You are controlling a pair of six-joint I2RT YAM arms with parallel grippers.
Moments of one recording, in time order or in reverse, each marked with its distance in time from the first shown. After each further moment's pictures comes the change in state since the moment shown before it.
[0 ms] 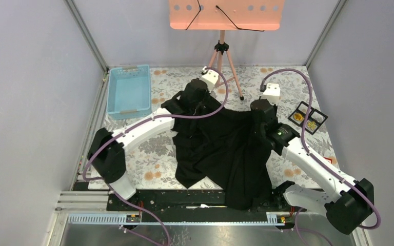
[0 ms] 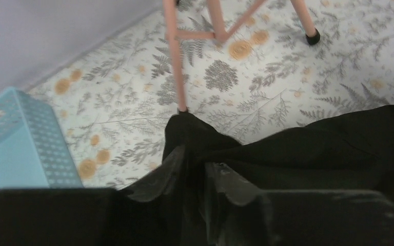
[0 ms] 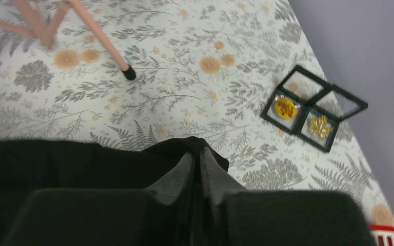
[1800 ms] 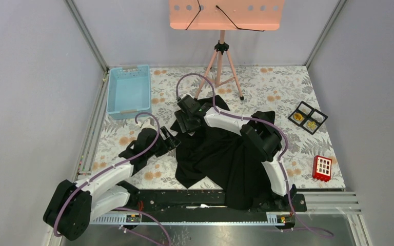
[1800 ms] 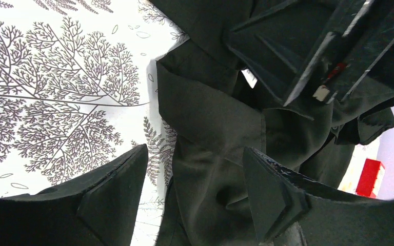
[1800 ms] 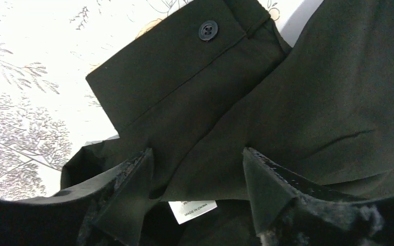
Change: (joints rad) left arm 0.288 -0.605 -0.999 0.154 0.436 -0.999; right arm 0.243 1.071 0.743 -0.139 -0.685 0.117
